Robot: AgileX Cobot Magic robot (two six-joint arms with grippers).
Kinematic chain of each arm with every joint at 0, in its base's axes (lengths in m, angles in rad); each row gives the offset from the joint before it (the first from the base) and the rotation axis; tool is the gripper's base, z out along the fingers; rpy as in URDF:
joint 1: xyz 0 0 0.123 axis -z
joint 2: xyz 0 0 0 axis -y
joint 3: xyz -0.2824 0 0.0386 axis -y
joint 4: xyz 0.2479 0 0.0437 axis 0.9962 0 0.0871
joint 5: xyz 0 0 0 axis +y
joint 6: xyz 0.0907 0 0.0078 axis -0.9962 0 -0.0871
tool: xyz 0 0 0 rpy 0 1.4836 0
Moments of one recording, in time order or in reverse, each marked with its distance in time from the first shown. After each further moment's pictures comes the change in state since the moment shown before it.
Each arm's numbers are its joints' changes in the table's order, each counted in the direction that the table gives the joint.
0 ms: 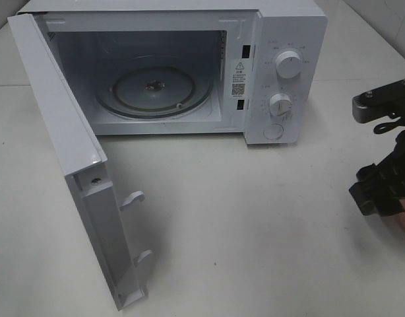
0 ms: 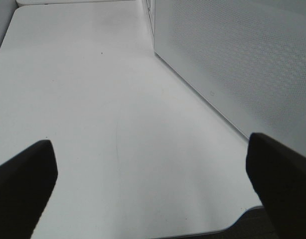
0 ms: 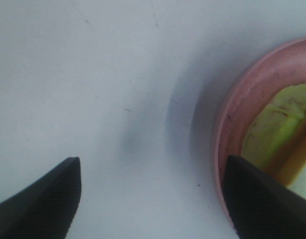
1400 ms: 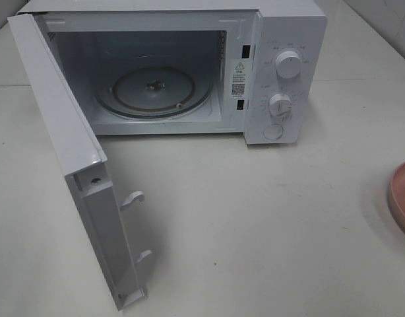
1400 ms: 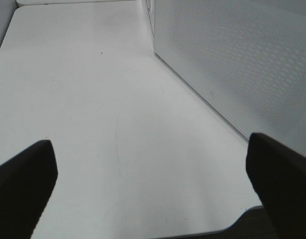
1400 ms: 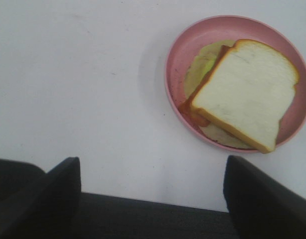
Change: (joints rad) left arm 0.000 0.000 0.000 0.000 0.000 0.000; right arm 0.080 1.017 -0.123 0.111 0.487 0.100
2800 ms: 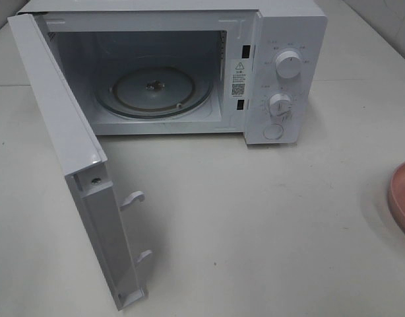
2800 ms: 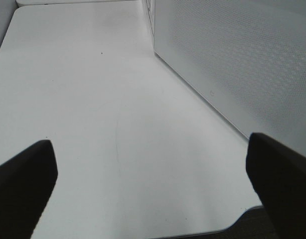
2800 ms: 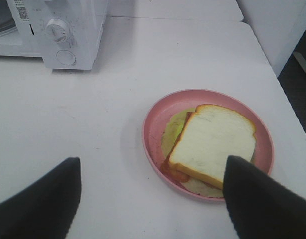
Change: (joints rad) left arm 0.000 0.000 0.000 0.000 0.000 0.000; right arm 0.141 0.314 -0.043 0.026 -0.099 0.030
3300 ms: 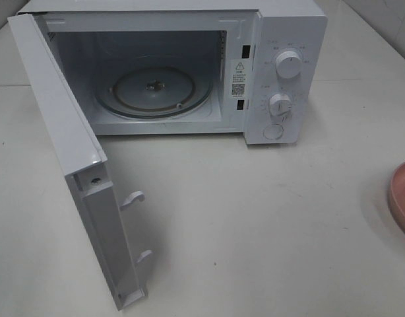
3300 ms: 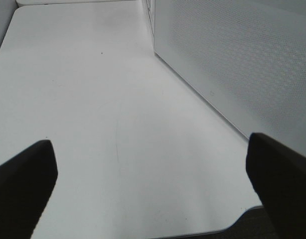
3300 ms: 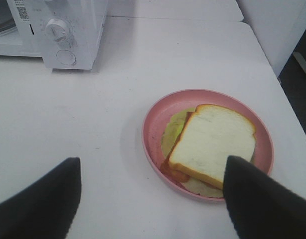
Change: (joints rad) left arm 0.000 0.000 0.000 0.000 0.000 0.000; right arm 0.000 0.000 0.000 0.000 0.000 0.003
